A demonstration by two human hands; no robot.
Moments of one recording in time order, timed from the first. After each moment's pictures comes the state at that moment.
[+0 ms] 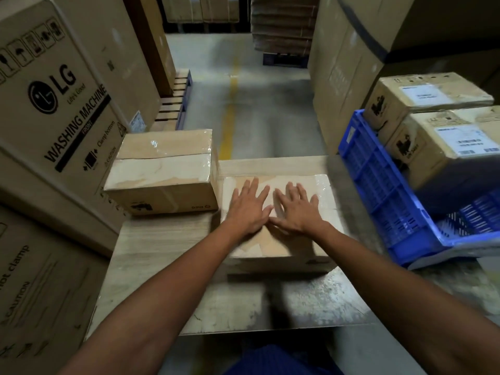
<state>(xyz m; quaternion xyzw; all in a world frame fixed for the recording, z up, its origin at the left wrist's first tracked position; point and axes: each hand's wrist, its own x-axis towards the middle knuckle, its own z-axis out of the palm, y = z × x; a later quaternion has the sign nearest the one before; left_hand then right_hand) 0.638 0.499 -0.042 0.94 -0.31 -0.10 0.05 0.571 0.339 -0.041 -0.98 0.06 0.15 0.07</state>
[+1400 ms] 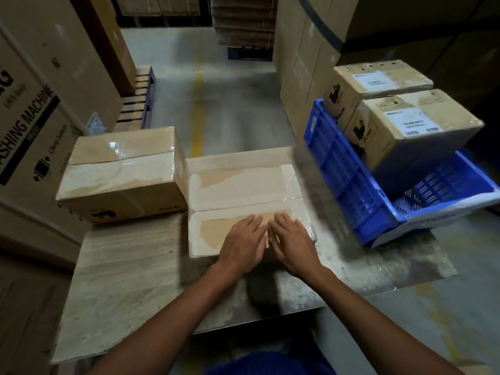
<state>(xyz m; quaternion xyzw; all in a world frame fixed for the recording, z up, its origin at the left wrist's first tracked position) 0.535 0.491 -0.076 0.87 -0.45 0.04 0.18 0.450 0.342 -0.065 -0.98 0.09 0.00 0.19</state>
